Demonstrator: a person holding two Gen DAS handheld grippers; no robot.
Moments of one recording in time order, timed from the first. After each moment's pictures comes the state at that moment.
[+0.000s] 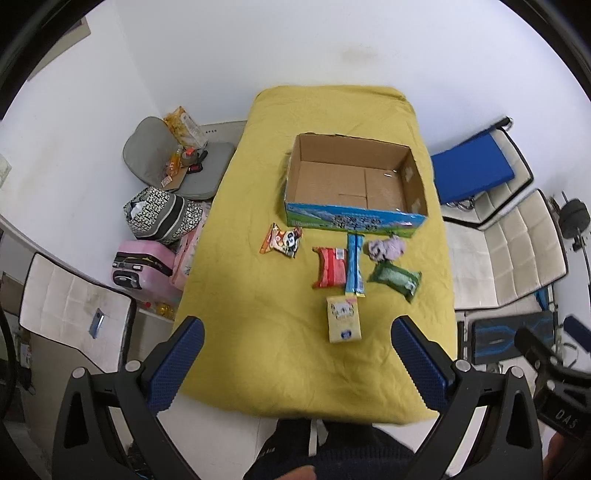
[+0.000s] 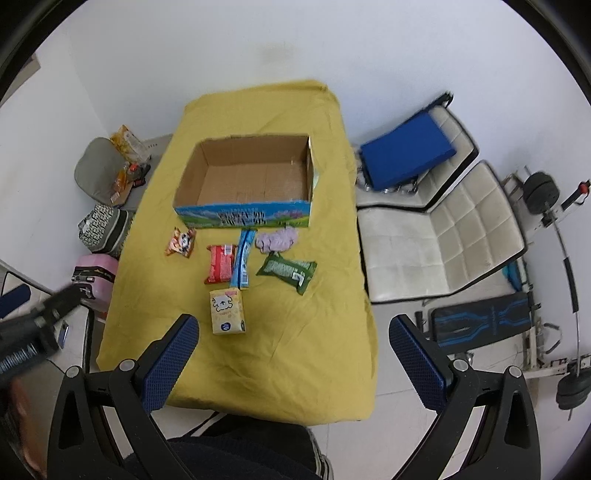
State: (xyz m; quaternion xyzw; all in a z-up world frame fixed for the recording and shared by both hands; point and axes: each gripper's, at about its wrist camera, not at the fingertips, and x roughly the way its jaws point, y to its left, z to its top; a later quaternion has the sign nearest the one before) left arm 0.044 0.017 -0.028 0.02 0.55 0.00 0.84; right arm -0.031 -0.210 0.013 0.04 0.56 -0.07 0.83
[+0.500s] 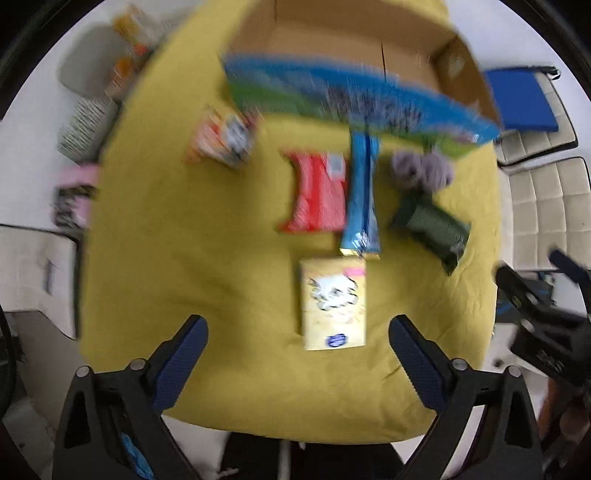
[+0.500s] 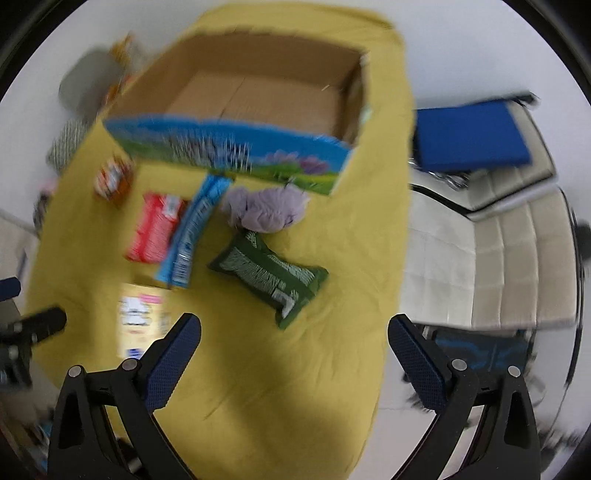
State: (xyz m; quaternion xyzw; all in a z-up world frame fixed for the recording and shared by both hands) left arm 0.142 -0.019 -0.278 -0.02 0.72 -0.02 0.70; right arm 0.132 -0.230 -0.263 -0.08 0.65 0.01 0.76
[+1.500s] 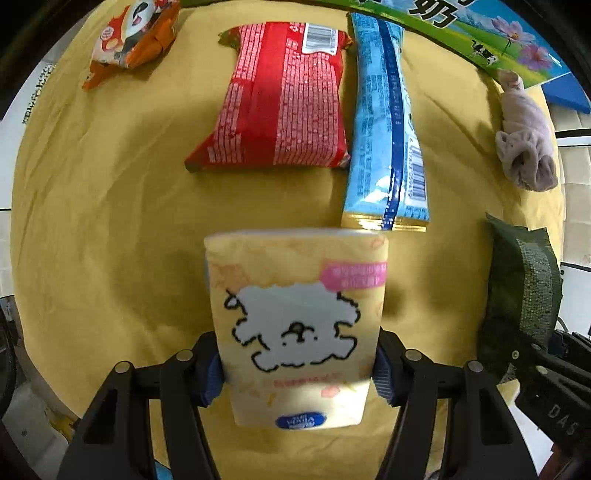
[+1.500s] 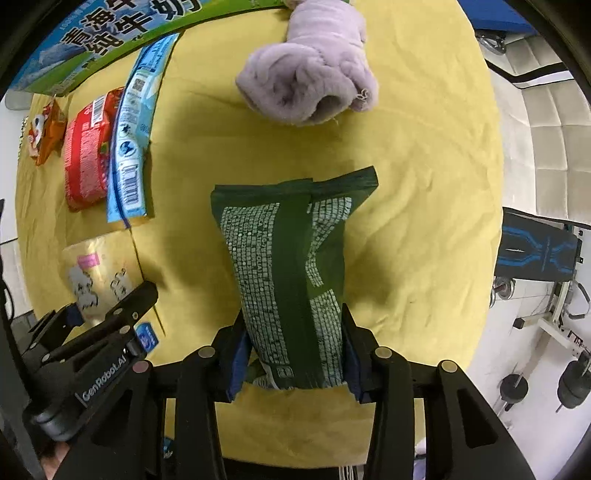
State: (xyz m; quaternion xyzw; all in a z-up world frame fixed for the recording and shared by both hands) left arm 0.113 -0.067 -0.377 -0.02 0.75 -0.01 0.66; right arm 0.106 -0.230 -0.469 0.07 0.79 -0.02 0.61
